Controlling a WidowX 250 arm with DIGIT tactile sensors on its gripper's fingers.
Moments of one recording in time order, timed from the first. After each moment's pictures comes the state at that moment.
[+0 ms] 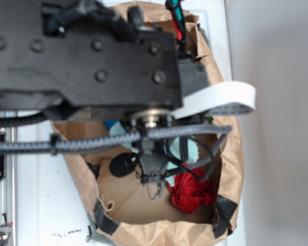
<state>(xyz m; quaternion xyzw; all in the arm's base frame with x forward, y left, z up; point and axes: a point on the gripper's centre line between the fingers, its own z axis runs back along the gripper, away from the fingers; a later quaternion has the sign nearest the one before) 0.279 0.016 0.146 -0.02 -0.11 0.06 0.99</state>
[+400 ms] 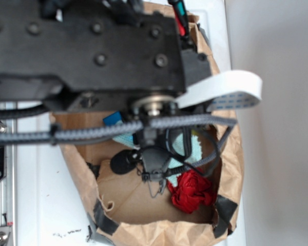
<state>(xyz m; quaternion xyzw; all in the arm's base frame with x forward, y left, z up) 0.281 0.020 0.155 -0.02 -0.13 0.06 0.99</state>
